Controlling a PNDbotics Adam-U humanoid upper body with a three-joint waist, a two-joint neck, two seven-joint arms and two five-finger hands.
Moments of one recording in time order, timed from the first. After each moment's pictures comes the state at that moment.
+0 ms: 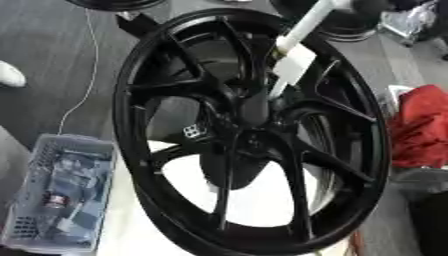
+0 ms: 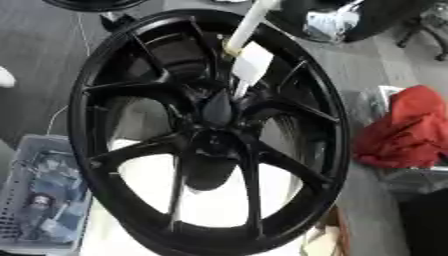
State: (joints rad) left arm -0.35 0.35 0.09 -1.98 0.48 -0.16 0.02; right arm -0.31 -1.31 -0.08 -1.99 -0.56 -0.21 0.20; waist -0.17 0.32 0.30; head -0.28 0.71
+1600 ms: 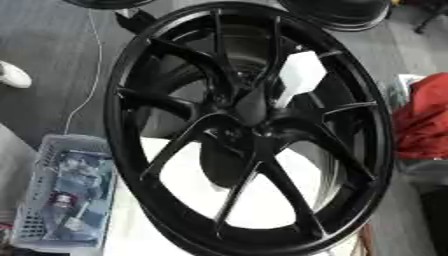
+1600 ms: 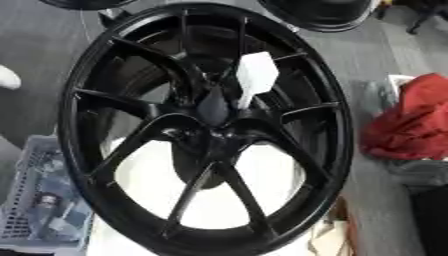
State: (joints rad) left arm -0.31 0.37 0.13 -1.98 0.43 -0.20 0.07; right arm 0.56 -0.76 -0.52 -1.99 -0.07 0.09 -0.55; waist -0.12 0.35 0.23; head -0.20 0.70
